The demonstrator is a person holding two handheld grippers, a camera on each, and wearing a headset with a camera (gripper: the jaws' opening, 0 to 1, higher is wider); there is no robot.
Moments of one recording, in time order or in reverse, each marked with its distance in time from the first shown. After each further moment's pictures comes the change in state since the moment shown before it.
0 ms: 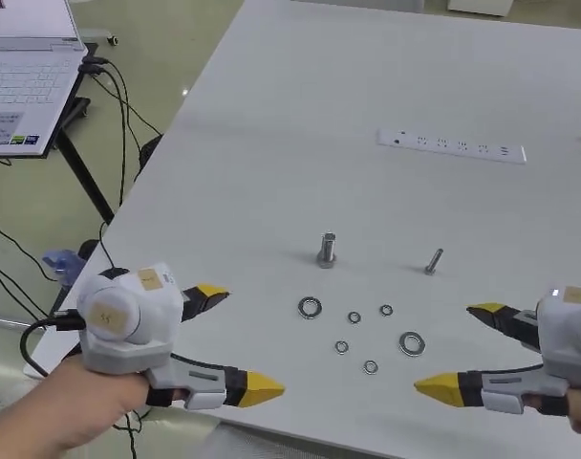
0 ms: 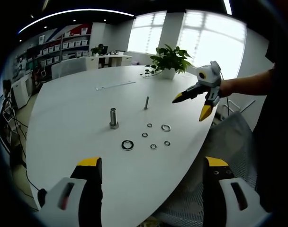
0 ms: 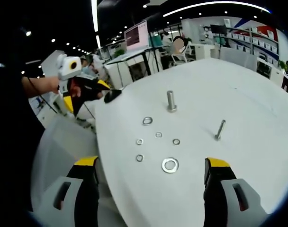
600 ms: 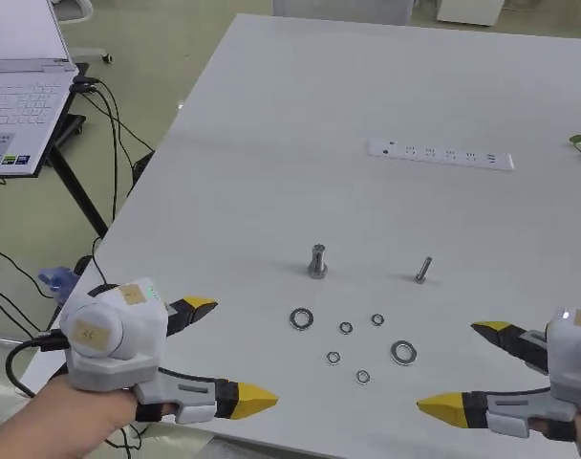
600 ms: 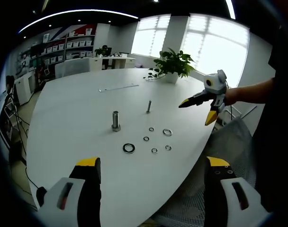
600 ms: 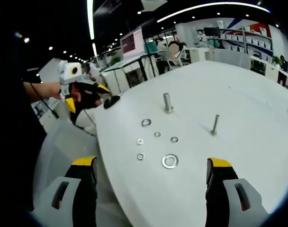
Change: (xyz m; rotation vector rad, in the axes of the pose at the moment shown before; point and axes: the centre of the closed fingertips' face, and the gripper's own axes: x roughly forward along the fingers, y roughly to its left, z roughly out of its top) left arm -0.002 0.002 0.009 -0.035 -0.036 0.021; right arm -0.015 0.002 -0.005 0.056 -0.074 -0.017
